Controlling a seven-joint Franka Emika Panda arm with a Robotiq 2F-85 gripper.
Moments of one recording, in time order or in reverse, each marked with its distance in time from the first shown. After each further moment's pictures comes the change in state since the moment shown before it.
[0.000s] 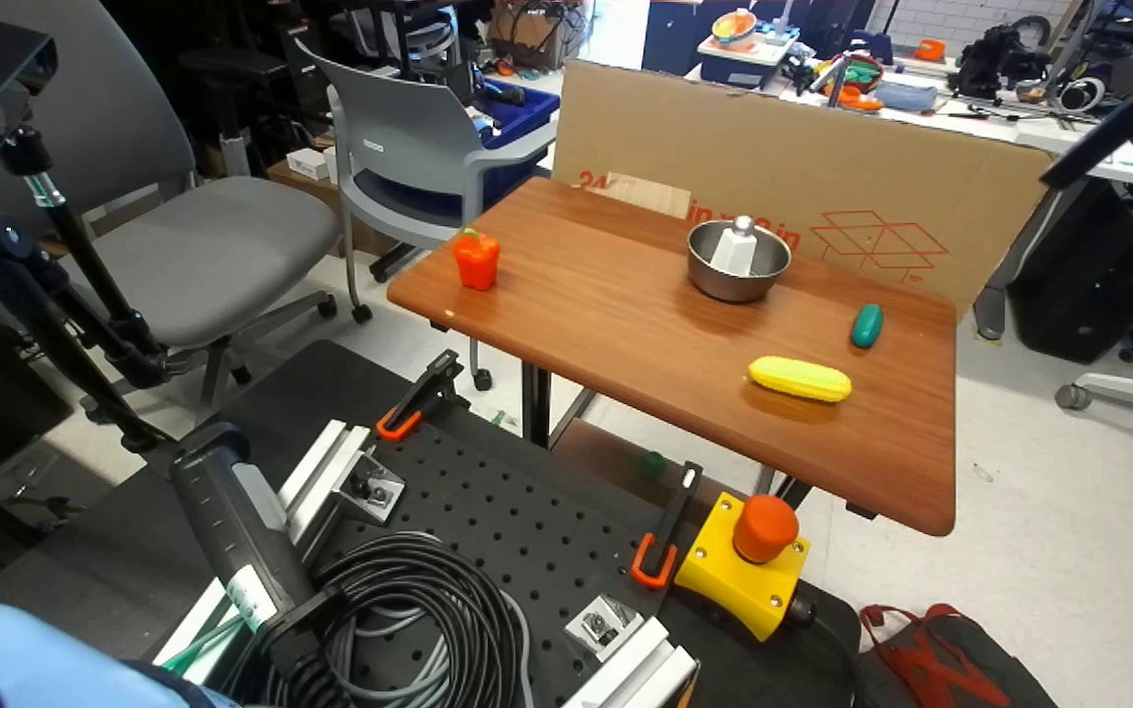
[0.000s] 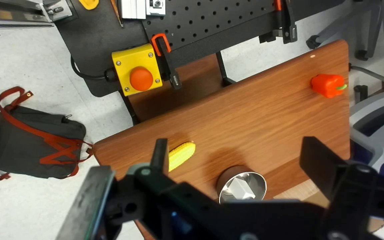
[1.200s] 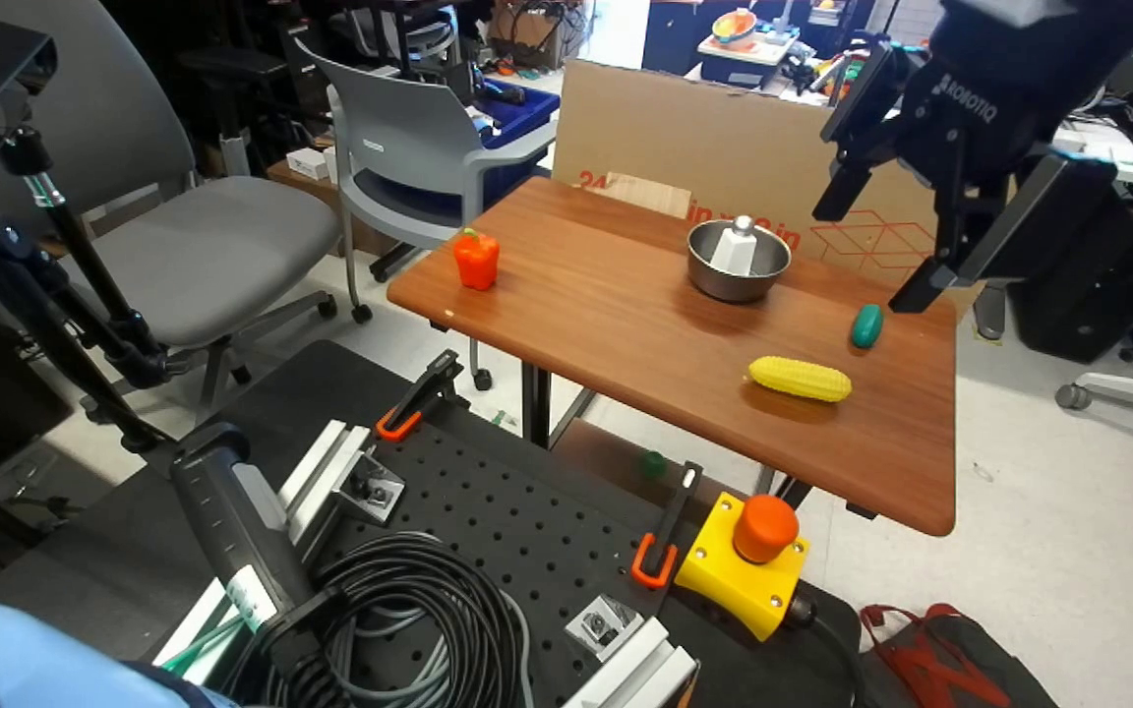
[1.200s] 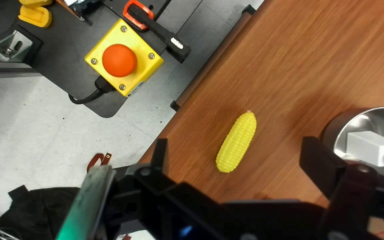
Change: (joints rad) arm -0.017 0.619 0.170 0.190 0.087 0.312 0.578
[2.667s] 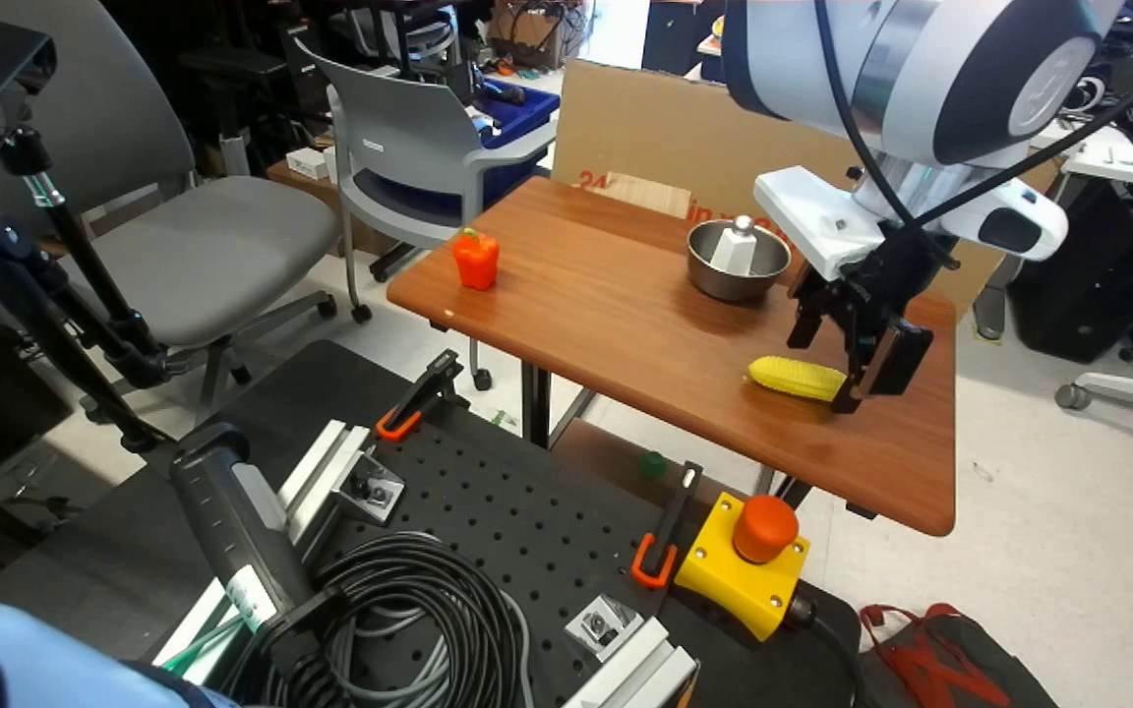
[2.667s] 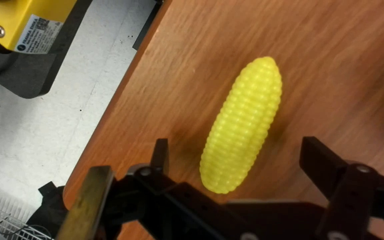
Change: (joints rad) arm 0.091 0.567 -0.010 0.262 -0.006 0.254 0.192
